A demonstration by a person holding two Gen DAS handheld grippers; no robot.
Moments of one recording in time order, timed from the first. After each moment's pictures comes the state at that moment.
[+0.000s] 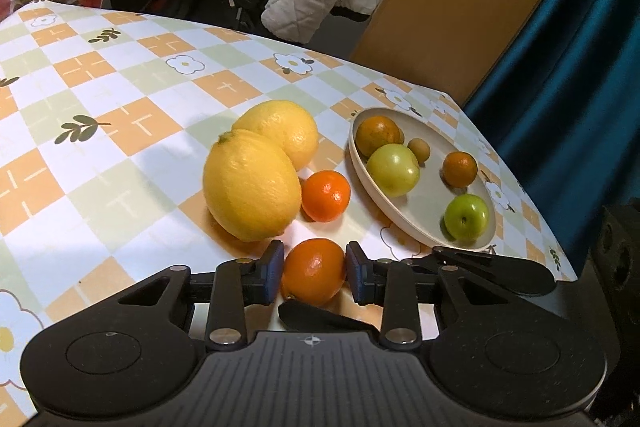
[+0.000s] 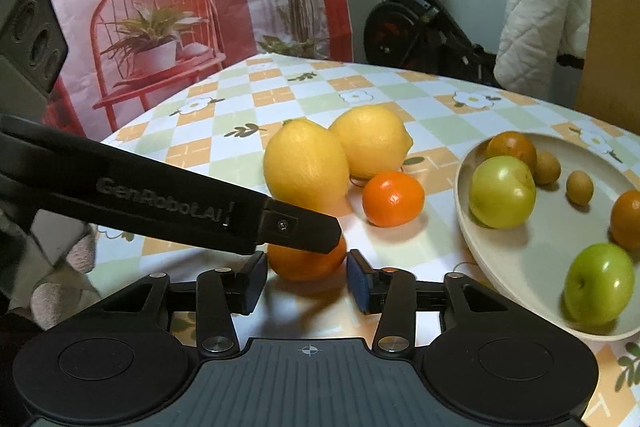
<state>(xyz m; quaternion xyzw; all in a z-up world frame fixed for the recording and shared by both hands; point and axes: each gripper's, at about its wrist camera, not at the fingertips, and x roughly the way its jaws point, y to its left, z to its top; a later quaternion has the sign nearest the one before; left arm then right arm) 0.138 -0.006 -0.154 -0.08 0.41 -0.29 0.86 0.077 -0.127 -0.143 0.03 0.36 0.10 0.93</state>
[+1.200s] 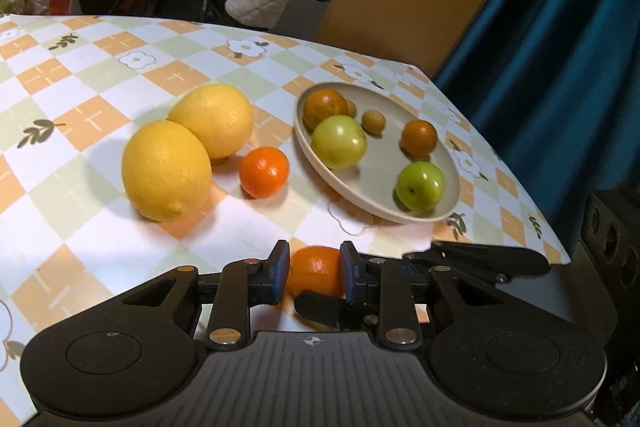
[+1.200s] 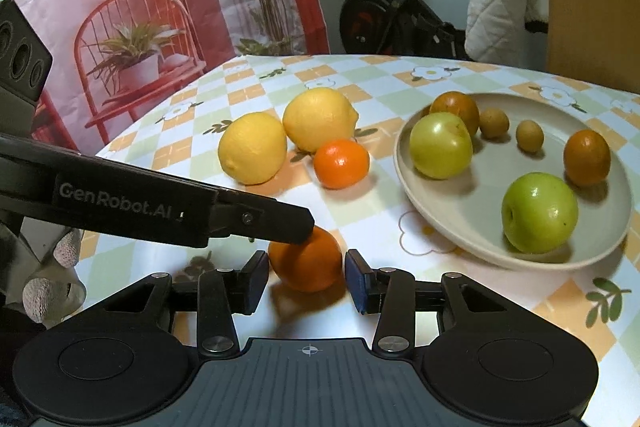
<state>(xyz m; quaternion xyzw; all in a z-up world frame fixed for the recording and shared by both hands) 0.115 -0.033 -0.147 -0.05 0.42 -0.32 0.85 0.041 -0.165 -0.140 0.08 0.37 0.08 0.92</state>
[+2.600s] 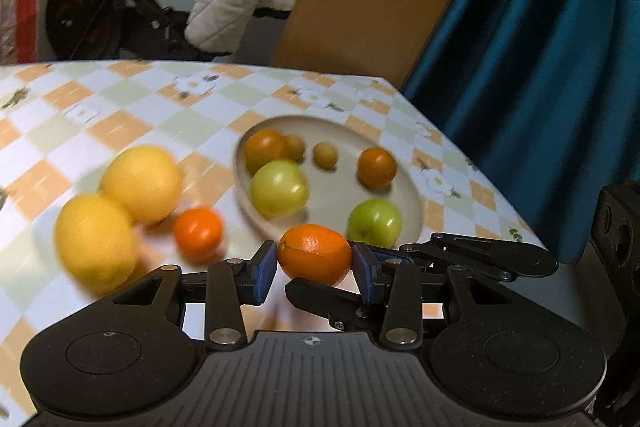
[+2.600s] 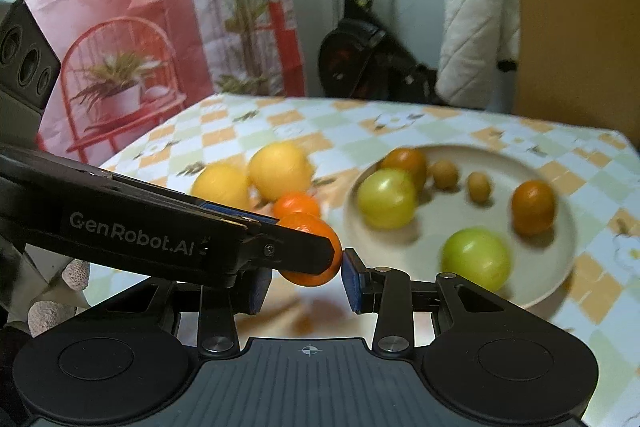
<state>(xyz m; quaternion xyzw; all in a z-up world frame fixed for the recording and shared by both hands) 0.126 -0.085 -0.121 -0.03 0.39 -0.35 0.85 0.036 -0.195 -0.110 0.06 0.31 0.03 0.95</state>
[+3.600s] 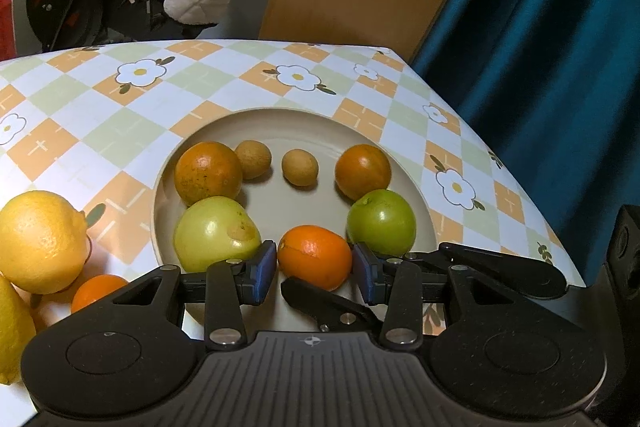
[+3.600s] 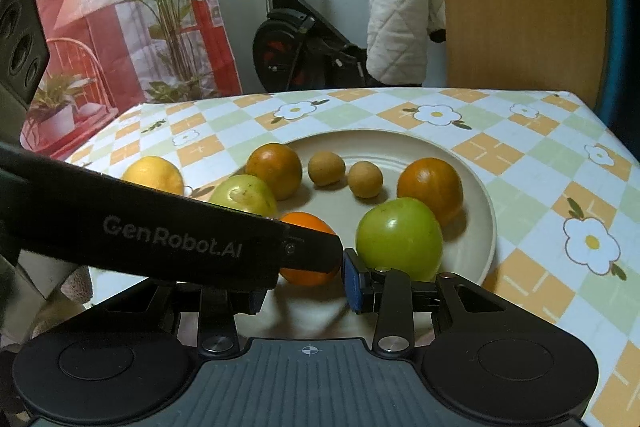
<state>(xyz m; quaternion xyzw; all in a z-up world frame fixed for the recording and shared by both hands) 0.177 -0.162 -0.145 -0.01 0.43 -0.34 0.84 0.072 -0.269 -0.147 0.09 0.34 -0.04 0.94</state>
